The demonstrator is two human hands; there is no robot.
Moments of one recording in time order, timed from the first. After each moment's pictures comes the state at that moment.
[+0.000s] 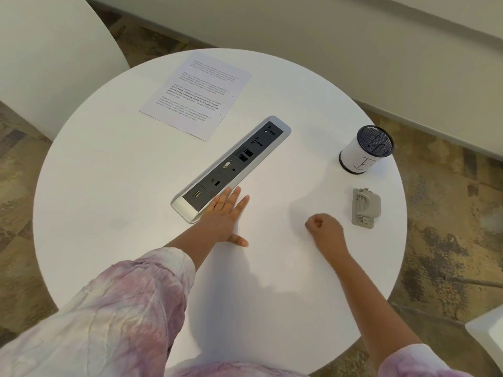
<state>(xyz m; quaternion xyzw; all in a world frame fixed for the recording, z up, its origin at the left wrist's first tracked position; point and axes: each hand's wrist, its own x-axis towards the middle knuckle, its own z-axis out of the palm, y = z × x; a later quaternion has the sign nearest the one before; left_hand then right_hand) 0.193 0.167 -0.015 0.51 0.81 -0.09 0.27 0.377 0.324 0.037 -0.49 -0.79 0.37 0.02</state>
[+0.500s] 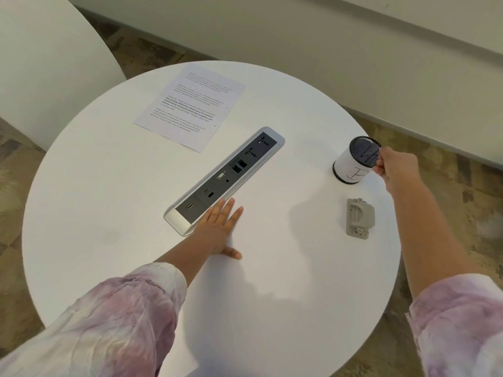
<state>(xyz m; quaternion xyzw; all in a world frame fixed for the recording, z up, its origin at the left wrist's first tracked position) 0.193 0.170 -0.012 0.50 0.81 -0.11 0.29 0.340 0.493 0.124 -0.63 -0.53 0.51 0.25</state>
